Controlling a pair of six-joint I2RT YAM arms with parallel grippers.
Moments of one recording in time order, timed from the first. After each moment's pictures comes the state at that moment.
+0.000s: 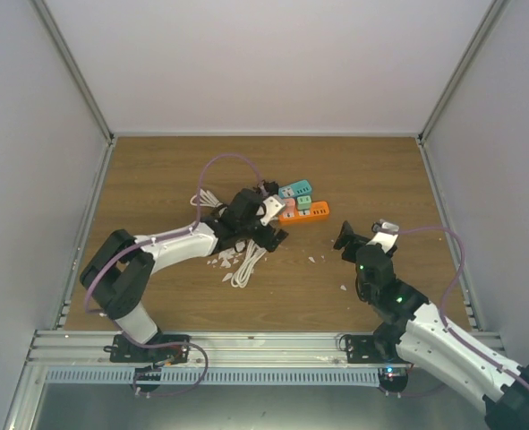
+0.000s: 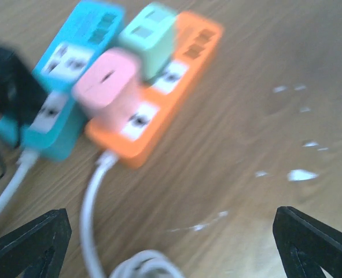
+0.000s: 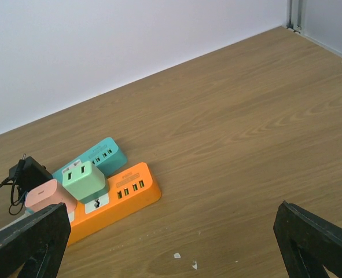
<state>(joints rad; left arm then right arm) -0.69 1.67 0.98 -0.06 0.11 0.03 0.68 0.61 0.32 -0.10 0.72 0.59</state>
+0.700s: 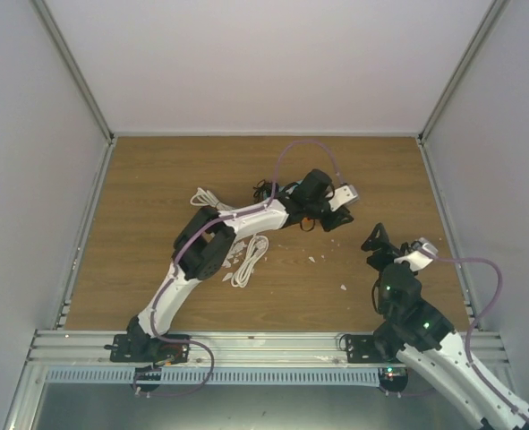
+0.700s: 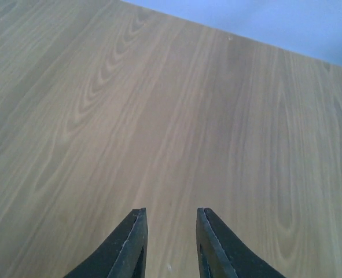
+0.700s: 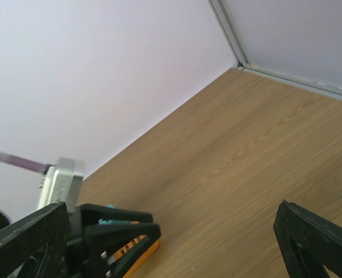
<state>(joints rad) -0.86 2.29 1.77 -0.09 0.43 0.12 0.68 0.24 0.31 -0.32 0.90 0.77</state>
